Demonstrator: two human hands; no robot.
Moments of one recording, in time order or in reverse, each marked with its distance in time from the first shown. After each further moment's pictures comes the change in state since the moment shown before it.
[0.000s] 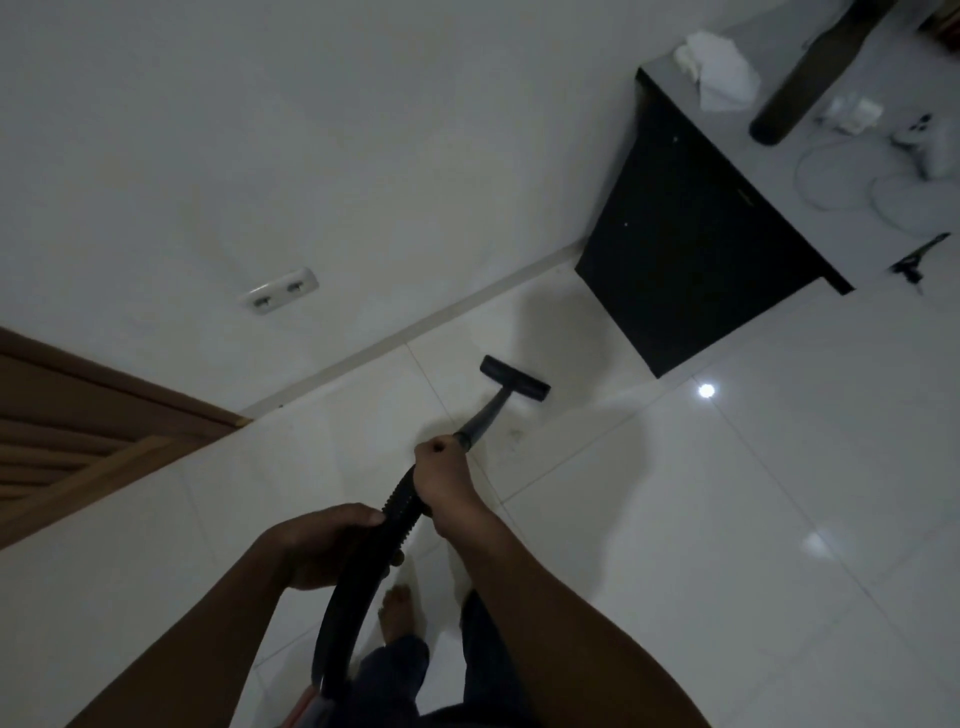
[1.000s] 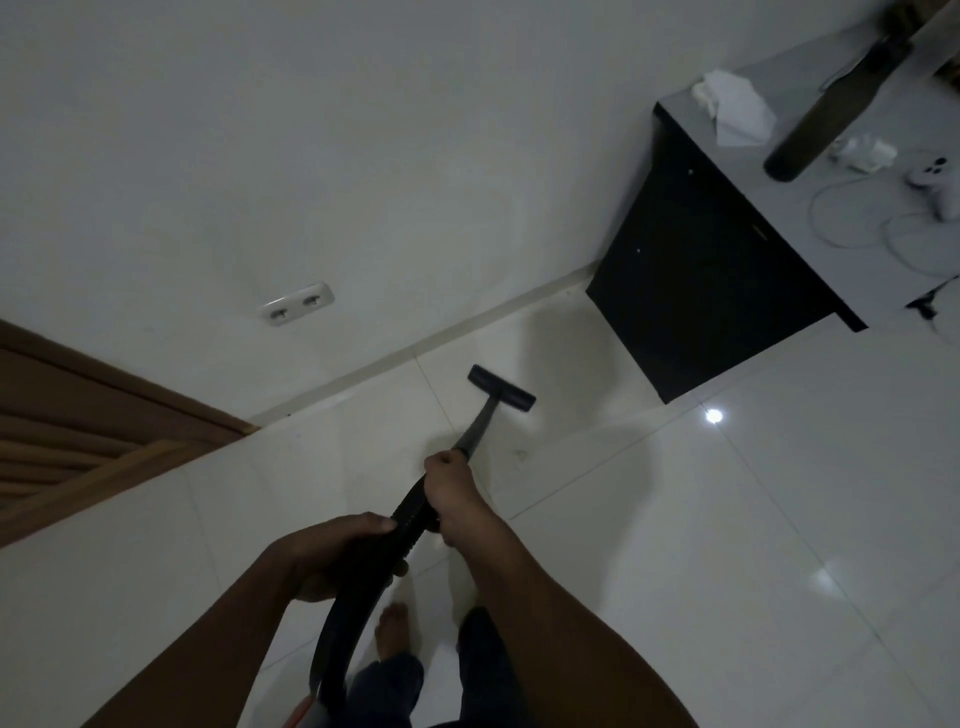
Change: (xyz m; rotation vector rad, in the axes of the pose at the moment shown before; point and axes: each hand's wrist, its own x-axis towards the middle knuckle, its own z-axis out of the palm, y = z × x) left_hand 0.001 0.006 0.001 -0.006 0.043 0.011; right_hand 0.013 -0.010 -0.003 0.099 -0.093 0.124
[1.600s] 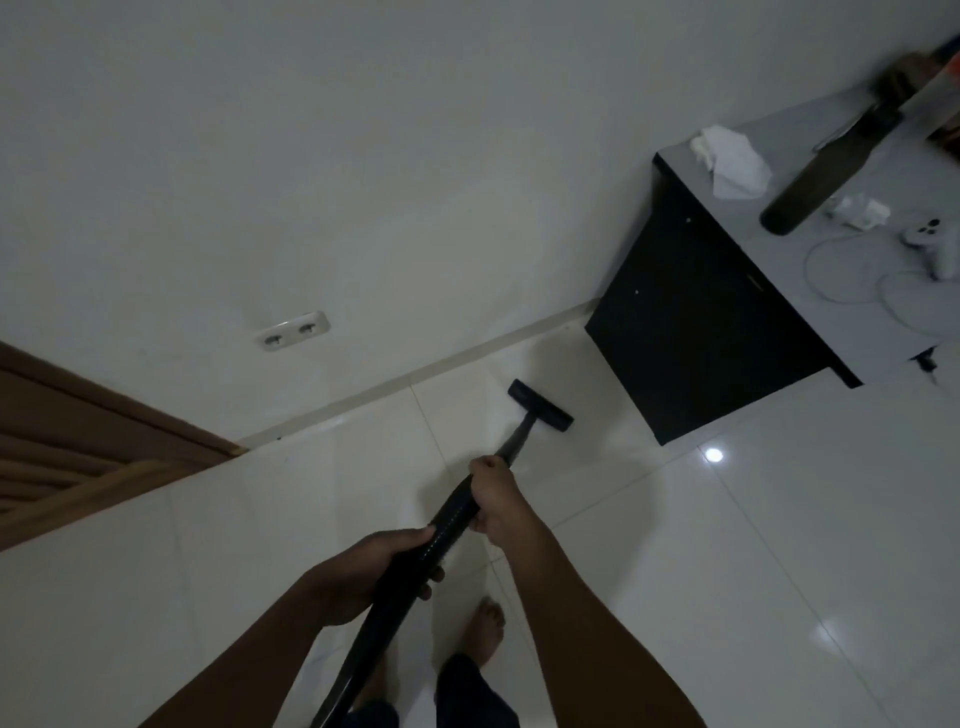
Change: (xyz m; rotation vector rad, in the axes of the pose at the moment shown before) left_hand 0.043 0.034 0.049 0.023 0.146 0.175; right_hand 0.040 -0.042 -0.069 0.056 0.011 0.011
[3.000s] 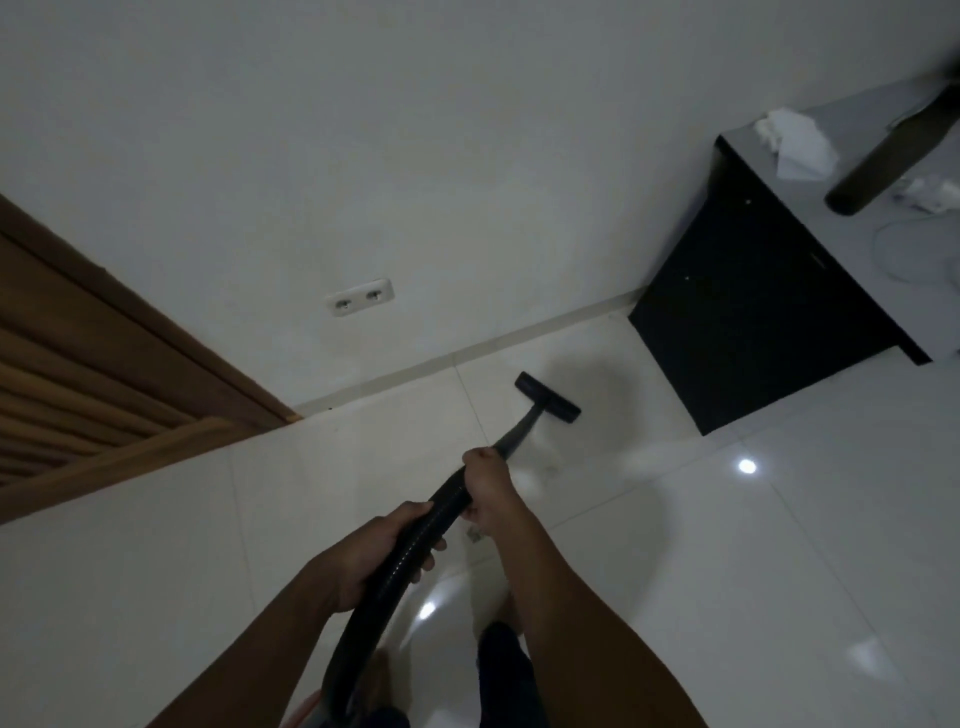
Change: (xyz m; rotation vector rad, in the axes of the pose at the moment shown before) left_hand -0.072 -0.073 -0.038 -0.105 0.172 -0.010; right_hand -0.038 0.076 0.083 -0.052 -0.072 -0.039
